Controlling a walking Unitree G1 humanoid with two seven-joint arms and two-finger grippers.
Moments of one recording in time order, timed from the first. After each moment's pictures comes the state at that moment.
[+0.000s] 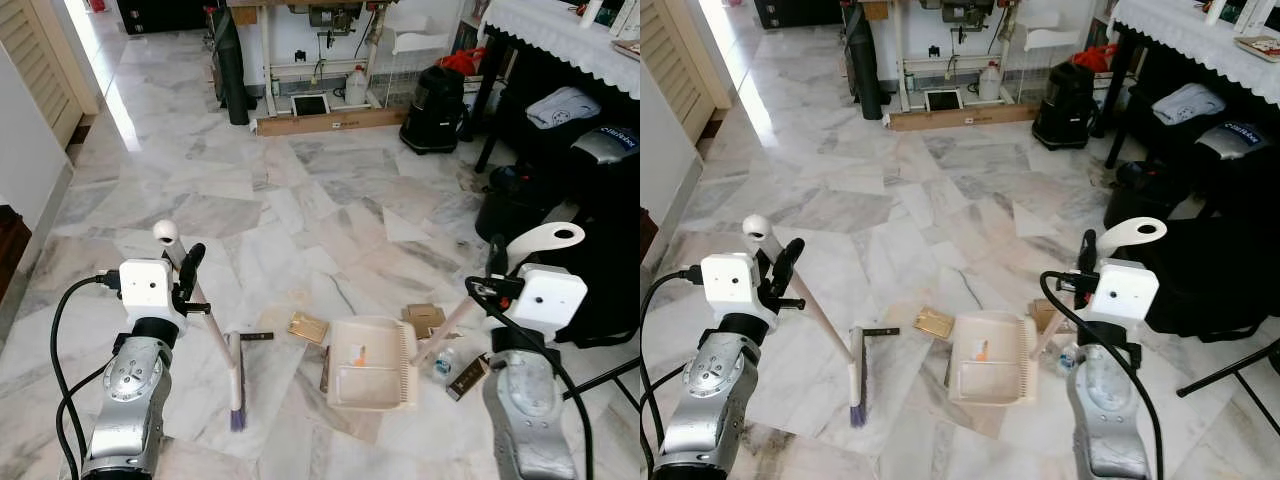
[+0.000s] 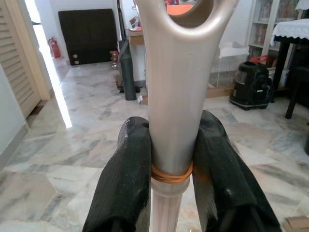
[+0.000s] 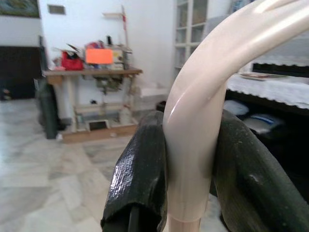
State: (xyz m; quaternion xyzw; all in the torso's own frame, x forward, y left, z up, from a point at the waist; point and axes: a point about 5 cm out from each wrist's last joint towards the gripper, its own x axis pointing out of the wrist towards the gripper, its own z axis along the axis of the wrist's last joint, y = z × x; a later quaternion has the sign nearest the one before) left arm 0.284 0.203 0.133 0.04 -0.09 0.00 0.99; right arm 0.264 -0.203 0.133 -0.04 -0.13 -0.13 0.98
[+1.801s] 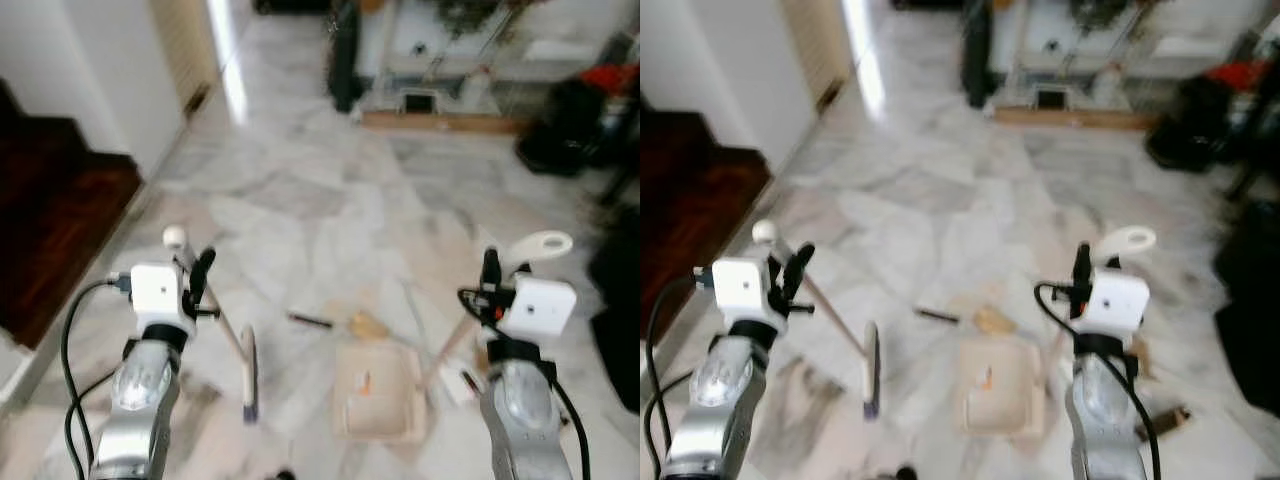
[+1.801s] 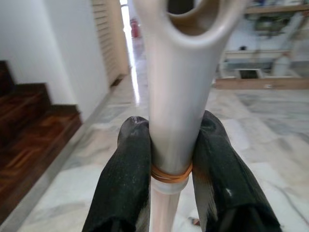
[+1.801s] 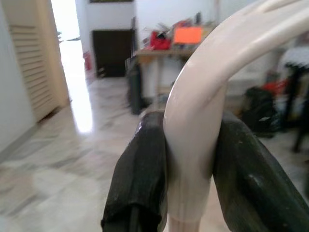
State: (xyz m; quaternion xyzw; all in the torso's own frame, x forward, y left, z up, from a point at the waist) left arm 0.280 0.191 0.129 0.03 -0.09 -0.01 1.00; right arm 0.261 -0.191 0.124 -0.03 -0.11 -0.11 0.99
